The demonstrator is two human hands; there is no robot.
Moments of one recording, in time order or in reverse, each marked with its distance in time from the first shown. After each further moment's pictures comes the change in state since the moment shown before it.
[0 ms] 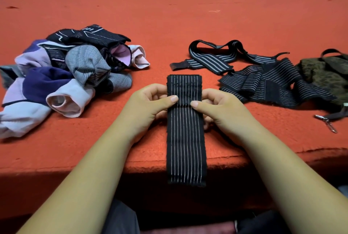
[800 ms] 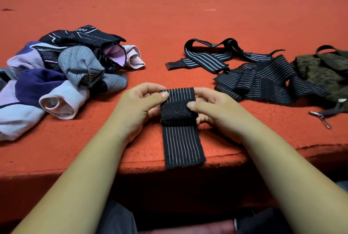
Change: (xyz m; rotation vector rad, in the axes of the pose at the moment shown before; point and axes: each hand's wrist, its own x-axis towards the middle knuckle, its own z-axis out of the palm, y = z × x) left_hand 0.000 0.005 0.001 -0.064 0.106 -0.040; right_hand -0.001 0.000 -0.009 0.124 -0.128 0.076
